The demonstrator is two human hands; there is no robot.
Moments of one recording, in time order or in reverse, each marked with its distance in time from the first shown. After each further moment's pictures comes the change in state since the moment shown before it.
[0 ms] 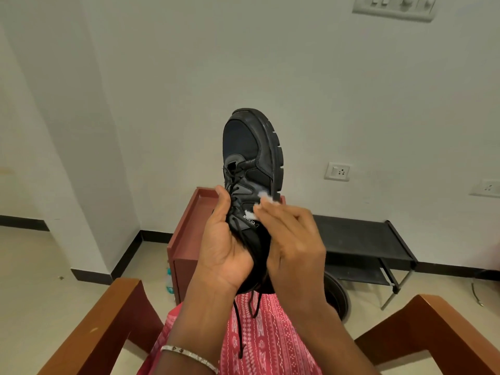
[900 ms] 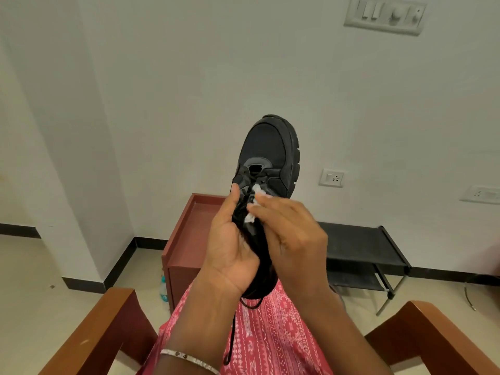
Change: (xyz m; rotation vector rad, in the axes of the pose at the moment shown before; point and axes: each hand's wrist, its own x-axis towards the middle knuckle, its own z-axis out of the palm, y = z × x) left_hand -0.003 -0.007 0.023 0.019 0.000 -0.054; right_hand 0.027 0.013 -0.004 0.078 0.012 -0.095
